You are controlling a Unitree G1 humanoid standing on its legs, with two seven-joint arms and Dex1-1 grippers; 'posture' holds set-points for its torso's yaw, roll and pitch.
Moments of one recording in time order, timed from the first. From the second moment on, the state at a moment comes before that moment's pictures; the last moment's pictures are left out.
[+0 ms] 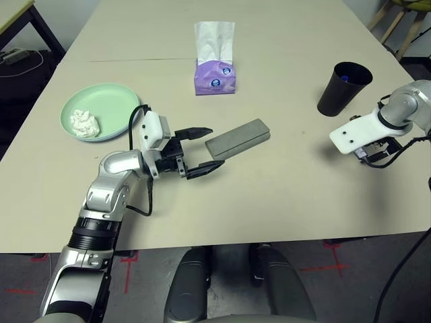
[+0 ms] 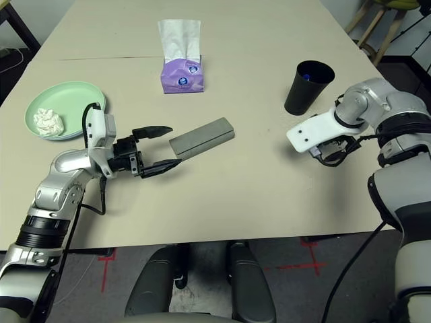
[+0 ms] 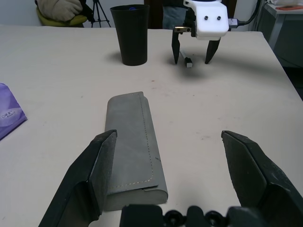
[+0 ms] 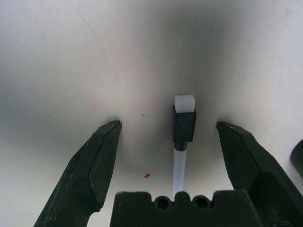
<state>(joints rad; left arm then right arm) -0.45 0.53 -0.04 0.05 -0.40 0.13 -1.11 -1.25 -0.82 0.63 1.25 -0.67 -0.72 1.22</state>
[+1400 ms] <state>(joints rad) -0.48 0.52 -0.04 0.09 -0.39 0.12 -1.13 -0.96 -0.56 -0.31 0.42 0.35 0.44 0.95</state>
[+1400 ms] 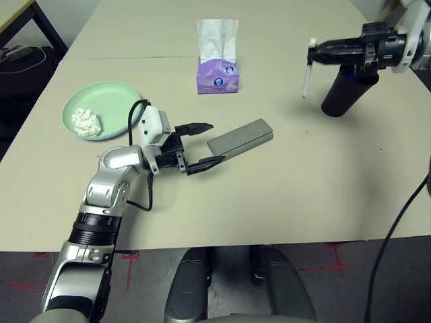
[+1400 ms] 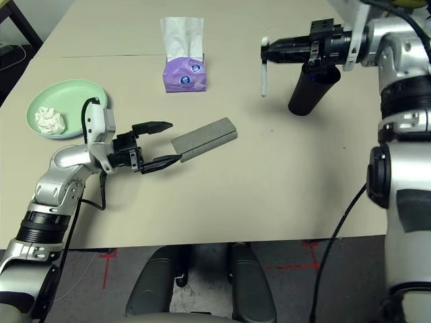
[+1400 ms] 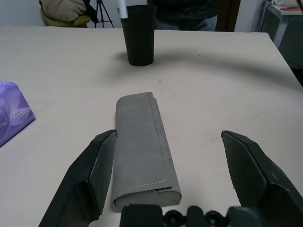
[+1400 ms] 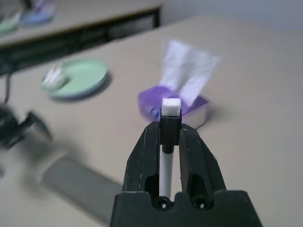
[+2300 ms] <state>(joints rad) -0.47 0.52 -0.05 0.09 -0.39 0.10 -1.14 -0.81 -0.29 -0.47 0.08 0.30 0.53 -0.11</state>
